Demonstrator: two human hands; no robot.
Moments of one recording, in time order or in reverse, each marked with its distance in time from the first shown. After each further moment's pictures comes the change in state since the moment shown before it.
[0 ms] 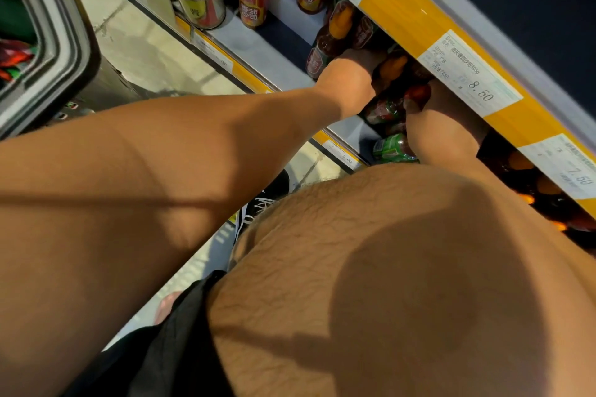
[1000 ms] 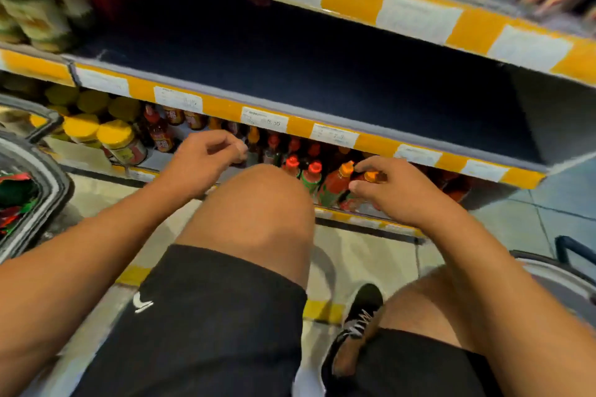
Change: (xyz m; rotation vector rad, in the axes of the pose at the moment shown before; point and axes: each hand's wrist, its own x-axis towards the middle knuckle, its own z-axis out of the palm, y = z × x) left_hand -0.187 0.101 -0.172 -0.499 -0.029 0.072; right_hand -0.249 0.132 -0.121 0.596 0.028 0.073
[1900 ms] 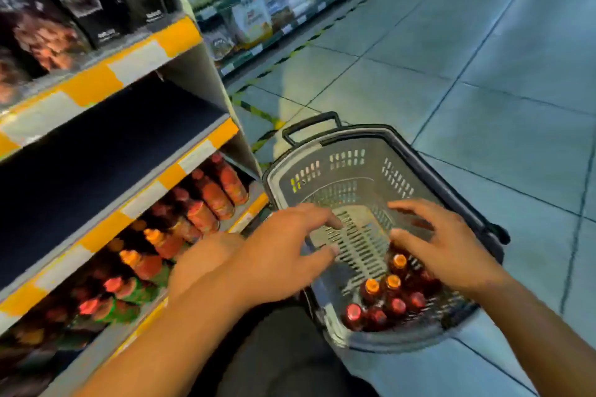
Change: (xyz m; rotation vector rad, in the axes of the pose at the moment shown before) left_hand -0.192 0.271 0.338 0.445 -1.163 1.006; right_hand -0.410 0.263 0.038 0.519 0.812 0.526
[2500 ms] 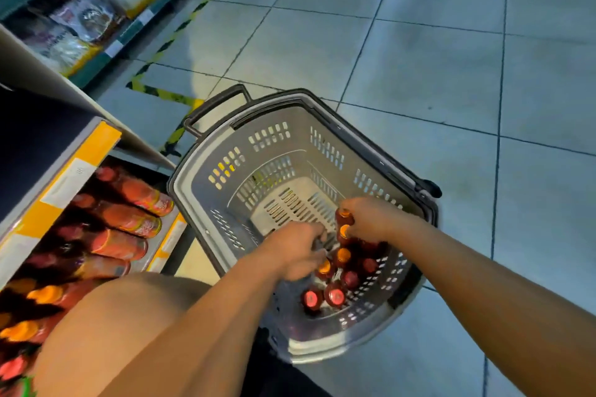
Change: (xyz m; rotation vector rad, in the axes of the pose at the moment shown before) left_hand 0.131 -0.039 0.168 0.113 -0.596 -0.124; right_hand 0.063 0.122 0.031 -0.479 -0.452 0.403
